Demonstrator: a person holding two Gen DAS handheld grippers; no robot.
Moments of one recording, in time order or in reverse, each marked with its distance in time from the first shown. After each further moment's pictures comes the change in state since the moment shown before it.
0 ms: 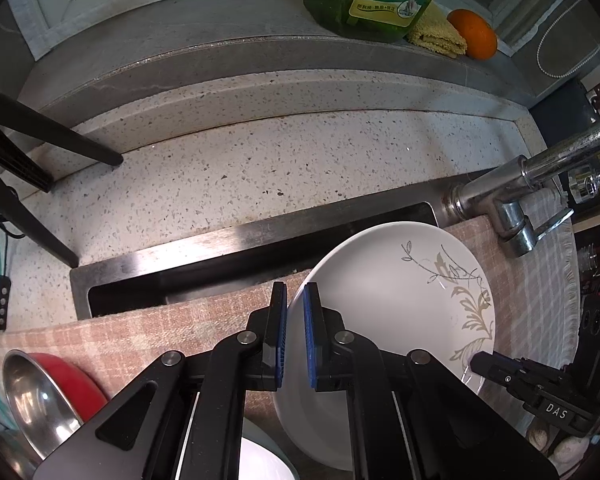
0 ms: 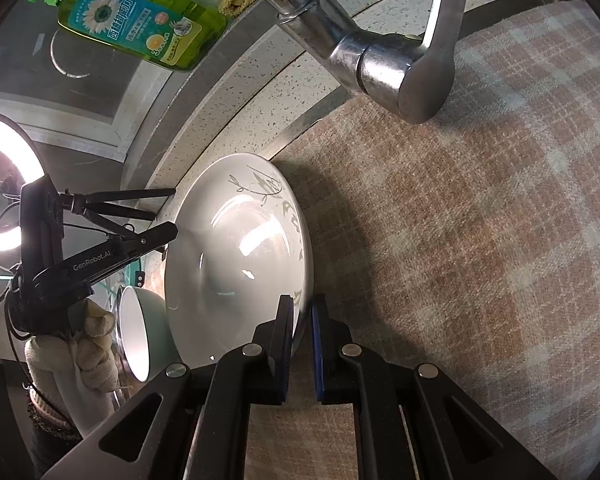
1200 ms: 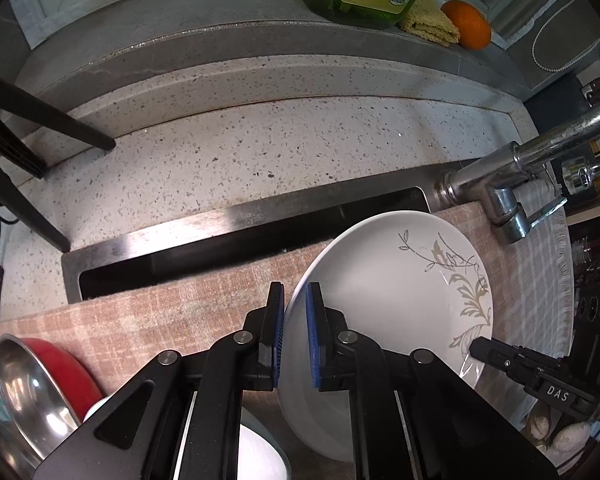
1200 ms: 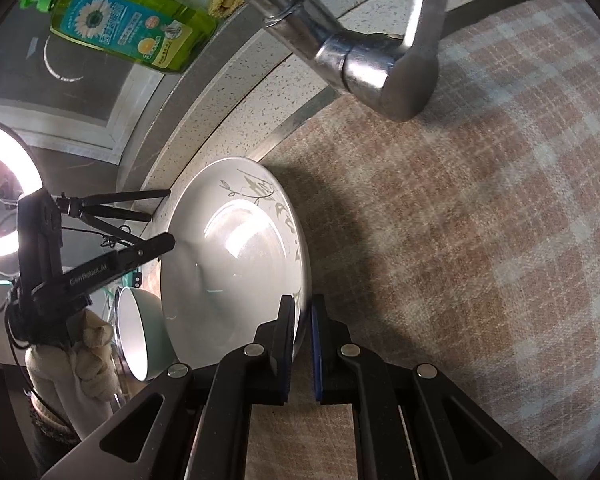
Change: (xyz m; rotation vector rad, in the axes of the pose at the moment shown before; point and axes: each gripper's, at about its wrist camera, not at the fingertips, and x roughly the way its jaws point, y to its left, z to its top) left arm -0.001 -0.001 -0.009 -0.004 0.042 -0.032; right arm -0.006 -0.009 0.002 0.027 0.017 -0.008
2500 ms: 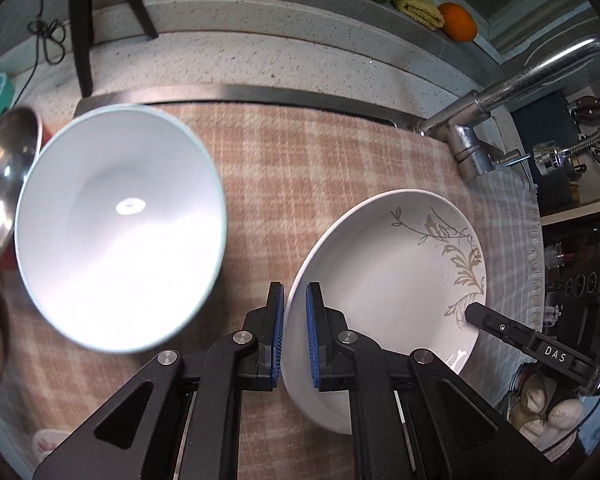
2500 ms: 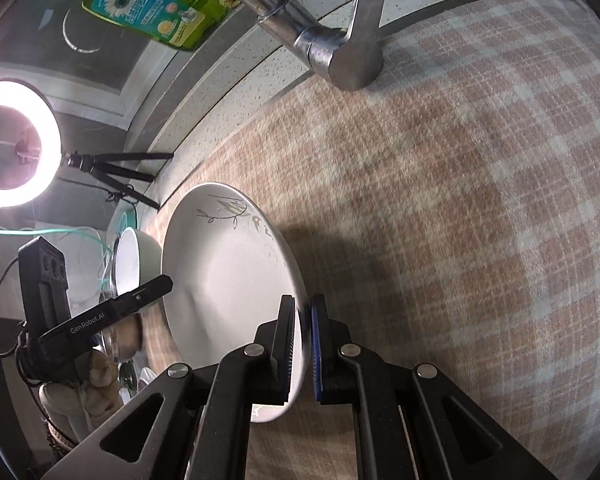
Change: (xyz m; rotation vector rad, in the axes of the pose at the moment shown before) left arm -0.023 -0.010 -0.107 -0.198 -0.002 -0.077; right arm -0.051 -0.026 -0.047 -0.101 0.062 -0.020
